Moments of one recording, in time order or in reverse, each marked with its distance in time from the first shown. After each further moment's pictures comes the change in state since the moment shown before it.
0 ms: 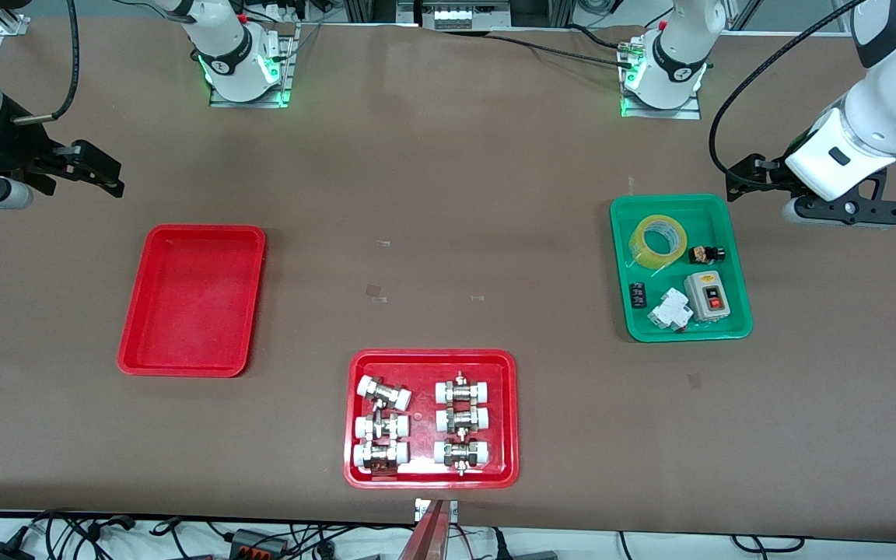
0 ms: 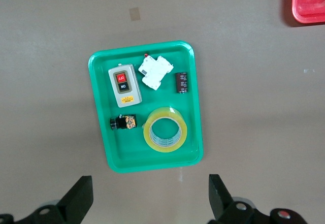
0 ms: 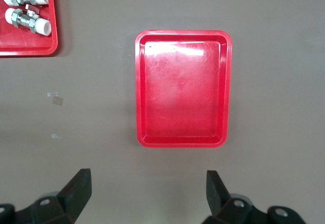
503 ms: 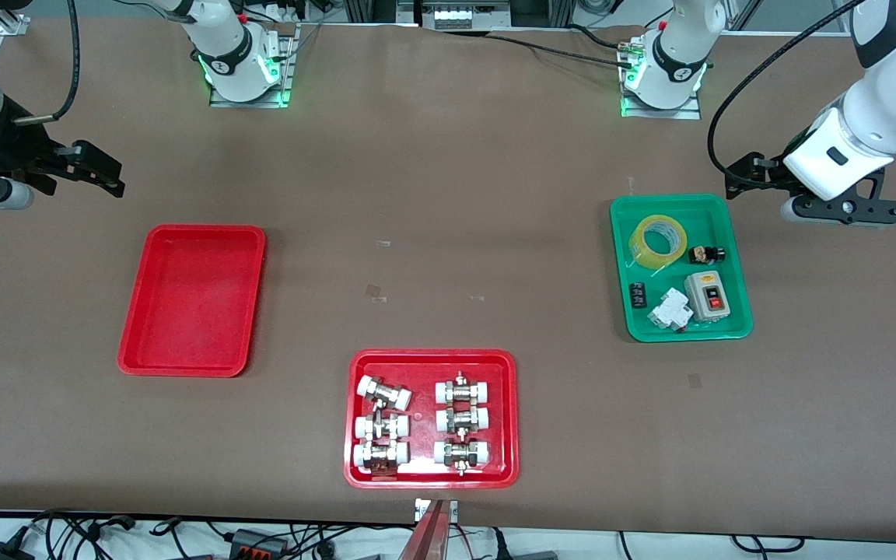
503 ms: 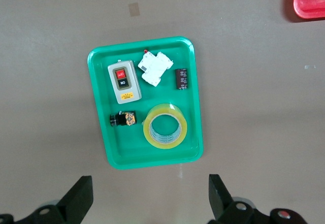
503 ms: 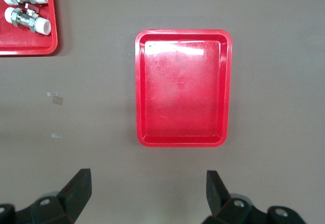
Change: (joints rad) left arm 0.000 0.000 -0.001 0.000 0.000 -0.017 0.000; right arm 0.000 0.001 0.000 0.000 0.001 -0.002 0.000
